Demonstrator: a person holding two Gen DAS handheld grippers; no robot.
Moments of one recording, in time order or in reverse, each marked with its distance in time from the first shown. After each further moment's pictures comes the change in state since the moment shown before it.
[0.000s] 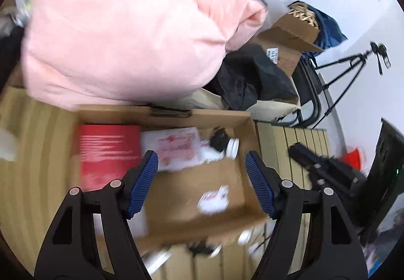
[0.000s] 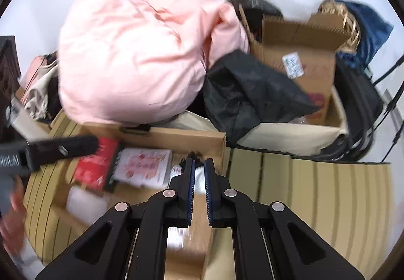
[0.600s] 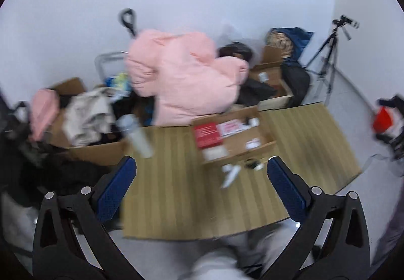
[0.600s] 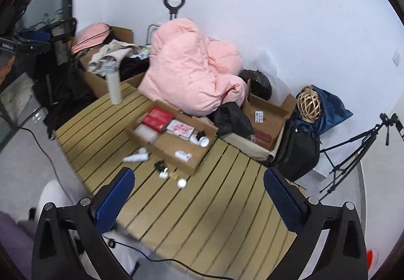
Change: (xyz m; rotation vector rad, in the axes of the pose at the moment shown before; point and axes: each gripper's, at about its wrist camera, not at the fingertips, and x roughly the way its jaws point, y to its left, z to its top) left arm -0.425 -0.020 -0.166 0.296 -0.252 0.319; right arm -0.411 0.061 -0.110 -0.404 -0.107 -0.046
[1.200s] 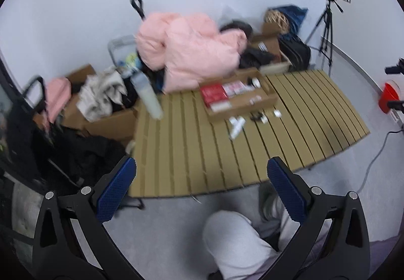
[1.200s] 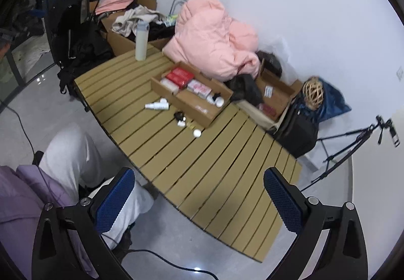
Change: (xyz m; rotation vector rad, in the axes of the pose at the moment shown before) left arm -0.025 -0.016 -0.160 0.041 0.048 0.008; right arm -0.050 0.064 -0.099 -0.130 0.126 -0.011
